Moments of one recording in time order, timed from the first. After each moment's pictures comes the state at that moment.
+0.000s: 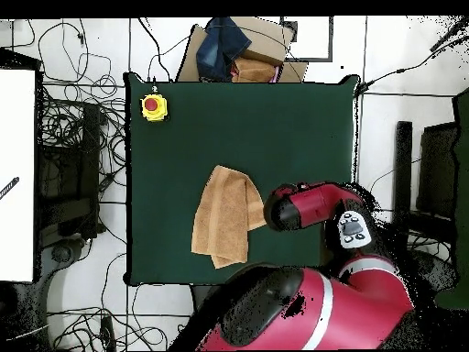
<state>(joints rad) -0.44 -0.32 0.06 1.45 -0.85 0.26 1.70</state>
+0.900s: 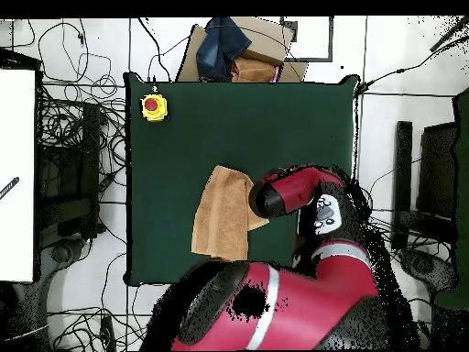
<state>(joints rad) -0.31 -0.30 0.00 1.35 -0.85 0.26 1.70</state>
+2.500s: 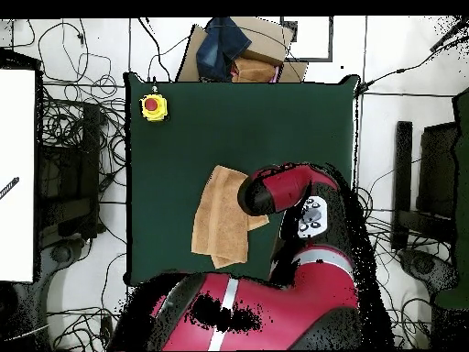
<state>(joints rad) -0.23 -0.36 -0.09 1.39 -0.68 0.26 1.70</state>
